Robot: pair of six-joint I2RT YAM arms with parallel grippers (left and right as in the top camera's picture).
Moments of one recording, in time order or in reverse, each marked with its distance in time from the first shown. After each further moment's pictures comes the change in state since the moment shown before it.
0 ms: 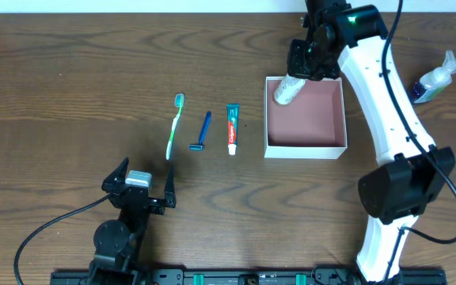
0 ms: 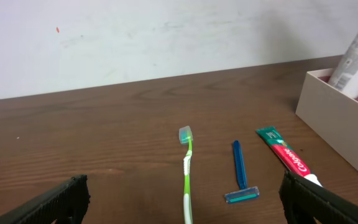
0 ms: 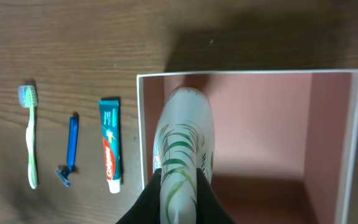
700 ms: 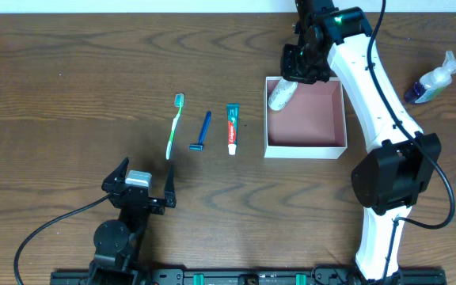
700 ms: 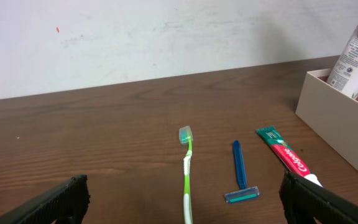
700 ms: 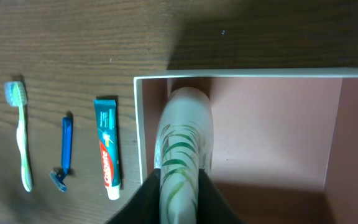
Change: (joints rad) left arm 0.000 0.000 0.000 0.000 0.000 0.000; right arm 0.005 0.072 0.000 0.019 -0.032 0.003
